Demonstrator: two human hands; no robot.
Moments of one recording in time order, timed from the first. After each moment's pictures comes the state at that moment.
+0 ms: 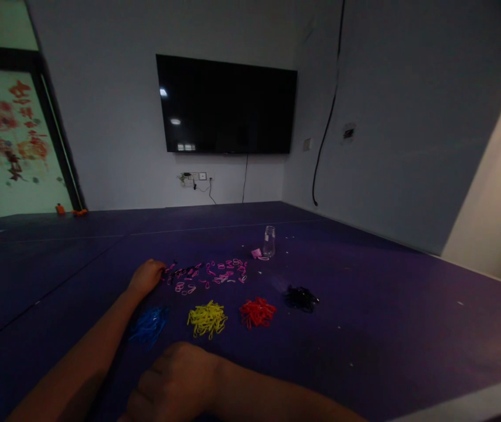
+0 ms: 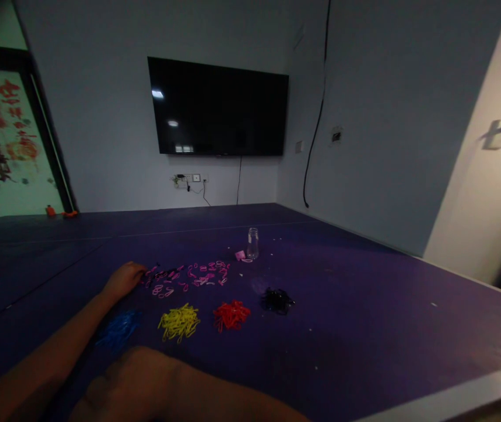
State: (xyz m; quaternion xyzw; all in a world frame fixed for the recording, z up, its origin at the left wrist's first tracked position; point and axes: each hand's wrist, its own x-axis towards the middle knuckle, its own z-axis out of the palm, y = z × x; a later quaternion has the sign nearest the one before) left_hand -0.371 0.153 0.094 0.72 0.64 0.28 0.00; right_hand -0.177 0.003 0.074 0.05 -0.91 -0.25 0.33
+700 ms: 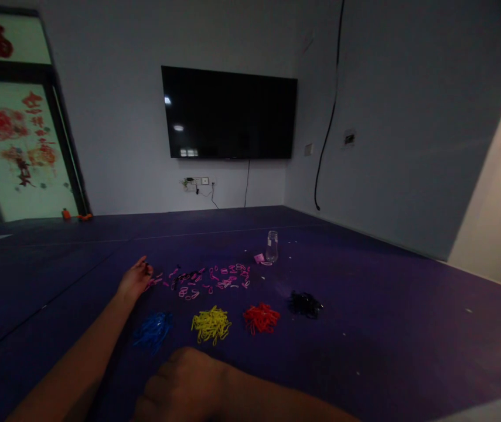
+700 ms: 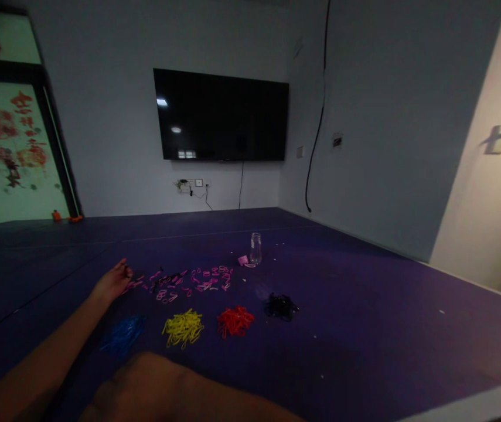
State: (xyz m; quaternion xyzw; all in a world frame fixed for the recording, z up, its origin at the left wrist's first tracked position) left_hand -0.387 0.163 0.095 0.28 0.48 0.74 0.37; right_hand -0.167 -0.001 0.080 0.05 -0.92 -0.25 0.29
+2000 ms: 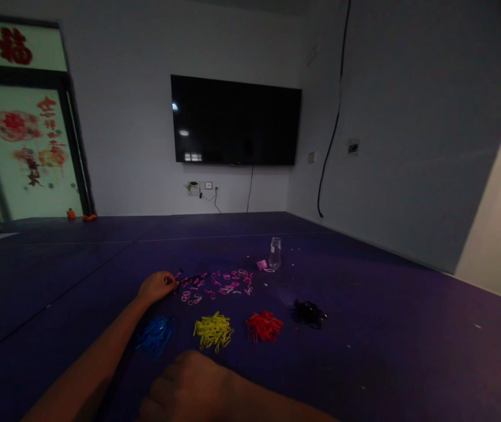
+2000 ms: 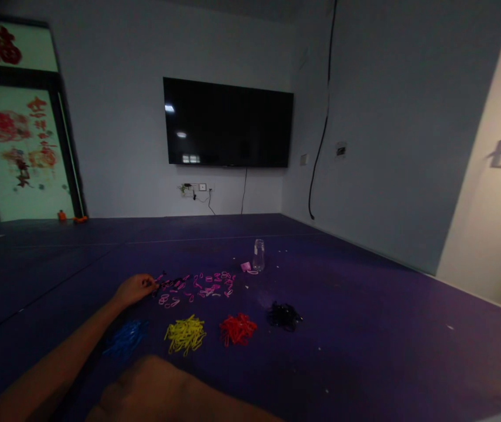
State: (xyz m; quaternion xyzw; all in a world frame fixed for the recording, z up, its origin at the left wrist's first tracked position) left_hand -0.361 0.151 0.088 0.67 0.68 0.28 0.08; right_hand -0.156 -0.007 0.090 0.01 -0.94 -0.23 0.25
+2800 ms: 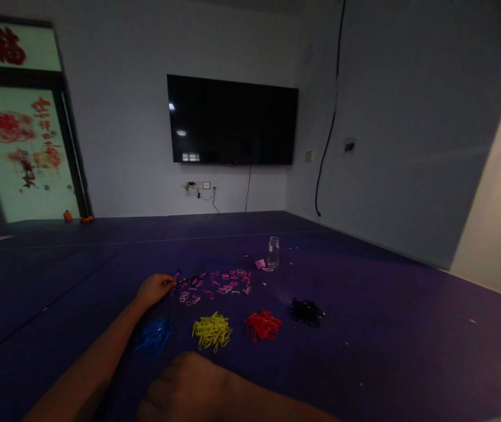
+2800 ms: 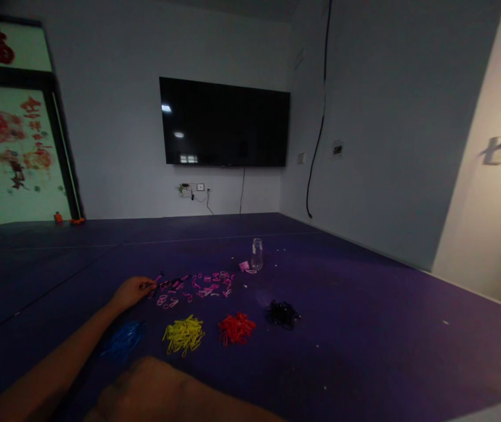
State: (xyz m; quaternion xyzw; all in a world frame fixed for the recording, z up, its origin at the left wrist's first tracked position) left_hand -0.364 0.150 0.086 0.73 0.65 0.20 0.01; right_hand -0.155 -0.010 0.096 0.02 -0.94 -0.23 0.24
